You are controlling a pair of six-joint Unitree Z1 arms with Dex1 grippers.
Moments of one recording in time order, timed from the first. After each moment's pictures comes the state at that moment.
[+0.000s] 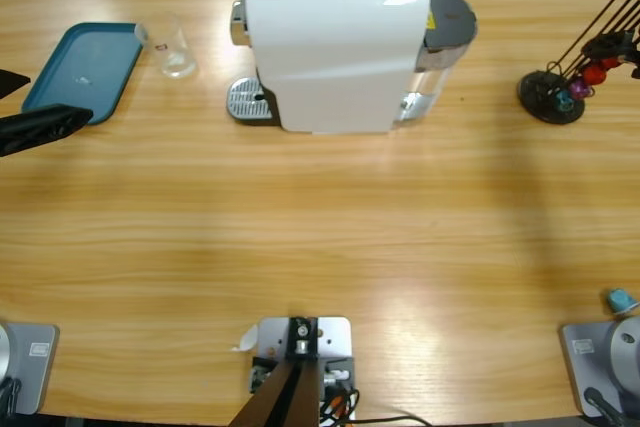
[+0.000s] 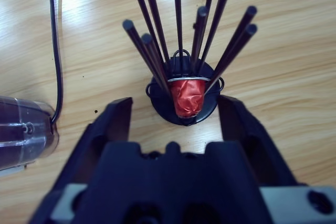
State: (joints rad) arm 0 -0.86 1.05 -0.71 0.32 0.30 -0.19; arm 1 0.16 1.39 -0.78 0.24 -0.19 0.32
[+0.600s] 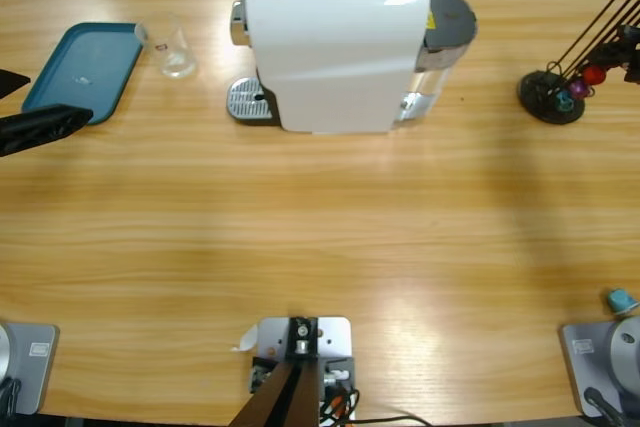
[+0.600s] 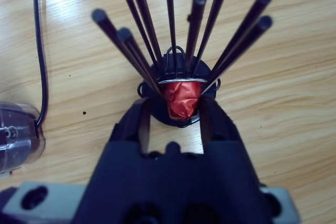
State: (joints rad) arm 0 -0.86 1.05 -0.71 0.32 0.30 -0.19; arm 1 0.16 1.44 -0.78 0.23 -0.22 0.32
